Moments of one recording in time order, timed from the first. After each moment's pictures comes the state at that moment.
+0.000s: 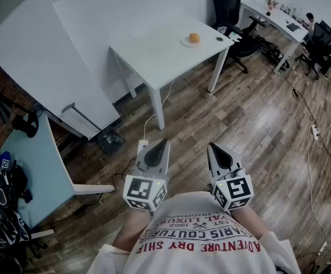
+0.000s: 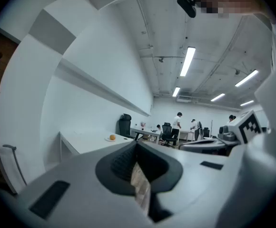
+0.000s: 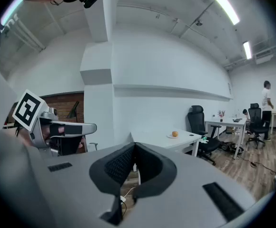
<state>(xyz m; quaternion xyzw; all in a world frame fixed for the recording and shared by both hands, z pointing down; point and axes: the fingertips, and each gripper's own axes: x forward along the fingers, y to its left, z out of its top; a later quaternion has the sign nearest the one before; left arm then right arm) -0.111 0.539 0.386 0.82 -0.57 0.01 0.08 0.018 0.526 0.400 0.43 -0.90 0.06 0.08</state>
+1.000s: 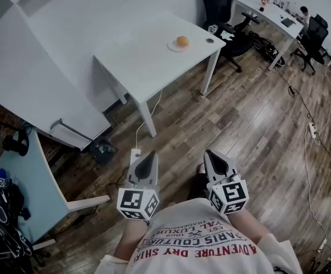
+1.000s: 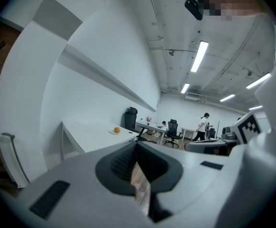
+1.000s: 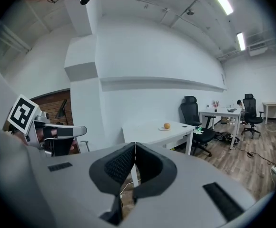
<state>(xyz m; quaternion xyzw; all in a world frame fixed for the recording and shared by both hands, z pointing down) -0.105 0.468 0.425 0.80 -0.59 0.02 0.13 0.057 0.445 0.435 0.46 -0.88 0.10 0.10</state>
